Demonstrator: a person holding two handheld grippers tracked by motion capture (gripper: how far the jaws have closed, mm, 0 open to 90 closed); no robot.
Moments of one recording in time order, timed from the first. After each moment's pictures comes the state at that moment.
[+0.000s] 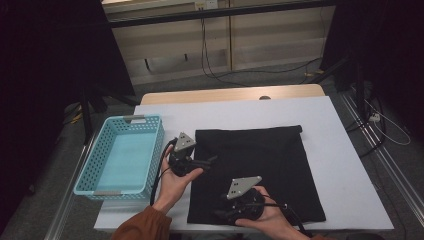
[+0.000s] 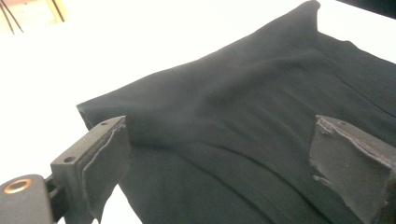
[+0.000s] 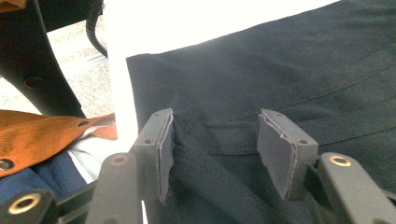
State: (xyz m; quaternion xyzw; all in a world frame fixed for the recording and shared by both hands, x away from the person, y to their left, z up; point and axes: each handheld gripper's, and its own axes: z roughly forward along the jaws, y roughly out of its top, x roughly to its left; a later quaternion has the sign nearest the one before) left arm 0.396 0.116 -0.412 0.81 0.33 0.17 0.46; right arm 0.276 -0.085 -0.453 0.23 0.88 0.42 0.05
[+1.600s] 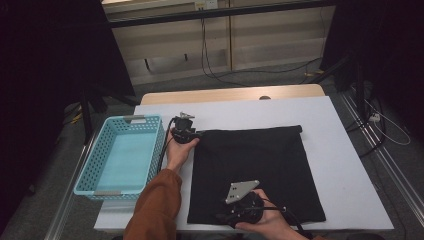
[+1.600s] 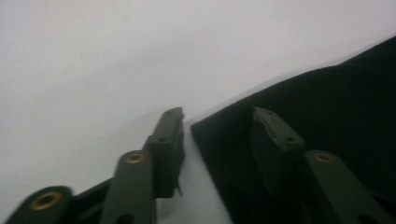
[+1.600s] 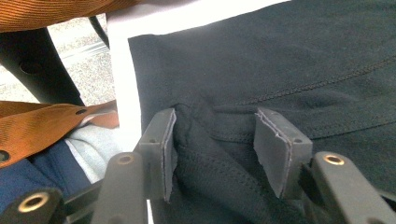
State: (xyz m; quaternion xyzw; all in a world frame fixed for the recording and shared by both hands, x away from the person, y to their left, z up) left arm 0.517 0.120 -0.459 0.81 0.43 0.15 0.37; right arm 0.271 -0.083 -0.460 0.22 0.88 0.41 0.06
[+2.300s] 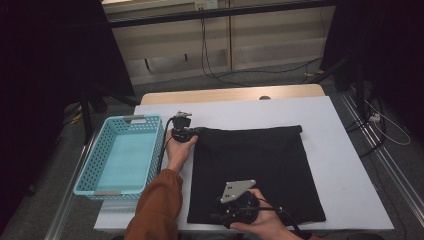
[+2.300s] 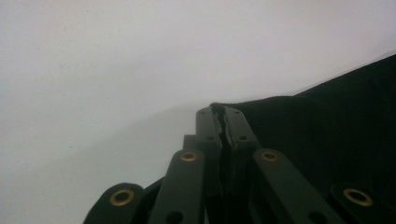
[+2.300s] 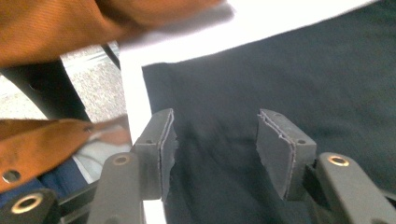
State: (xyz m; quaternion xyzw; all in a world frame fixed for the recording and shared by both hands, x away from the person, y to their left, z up) left arm 0.512 0.122 -0.449 0.78 0.45 0.11 0.42; right arm 0.268 -0.066 -0.446 0.22 0.88 0.42 0.06
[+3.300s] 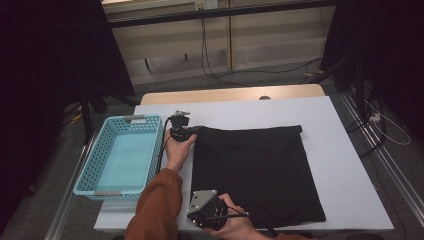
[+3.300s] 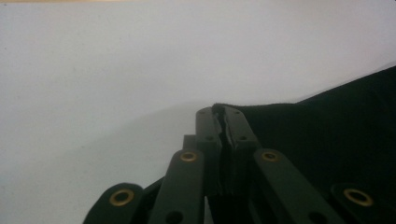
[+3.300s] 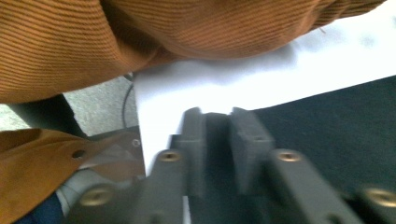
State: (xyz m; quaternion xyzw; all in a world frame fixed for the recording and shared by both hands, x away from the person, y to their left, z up) left arm 0.512 0.126 -0.444 0.77 0.47 0.12 0.43; right arm 0.267 0.004 -0.457 0.18 0.90 0.38 0.09
